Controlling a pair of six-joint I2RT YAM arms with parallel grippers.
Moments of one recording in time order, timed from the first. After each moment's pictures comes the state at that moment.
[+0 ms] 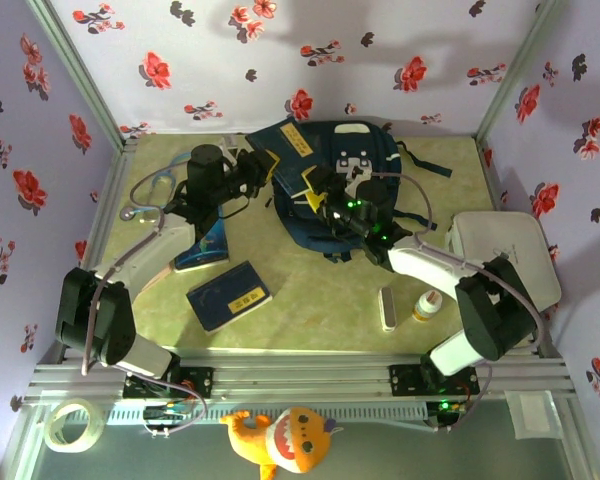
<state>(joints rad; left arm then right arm) -0.46 1.49 1.13 0.18 0.36 -1.34 0.59 1.52 0.87 0.58 -0.24 1.48</state>
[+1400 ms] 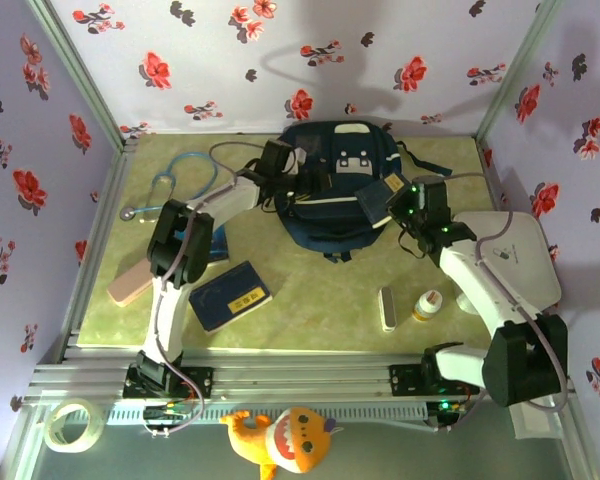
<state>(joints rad) -0.55 2.22 1.73 -0.24 0.47 -0.72 0.22 1.25 0.89 -0.29 0.00 0.94</state>
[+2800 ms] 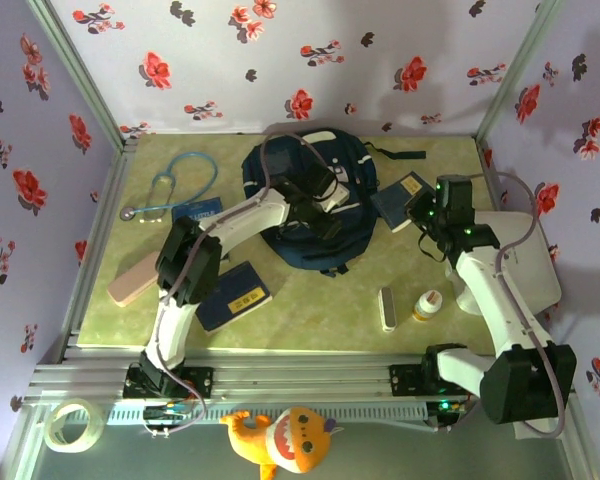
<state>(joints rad) -0.79 2.14 1.81 -0.72 0.04 0.07 0.11 1.13 0.94 -0.49 -0.07 0.82</state>
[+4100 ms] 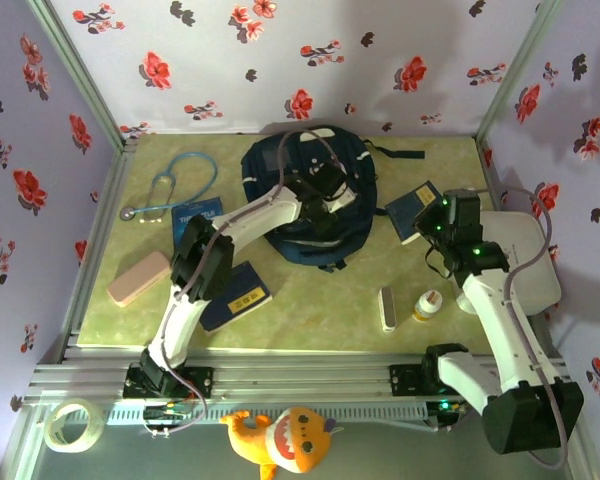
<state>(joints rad) -0.82 2.20 1.94 -0.80 -0.14 0.20 0.11 0.97 0.88 -0.58 0.03 0.82</state>
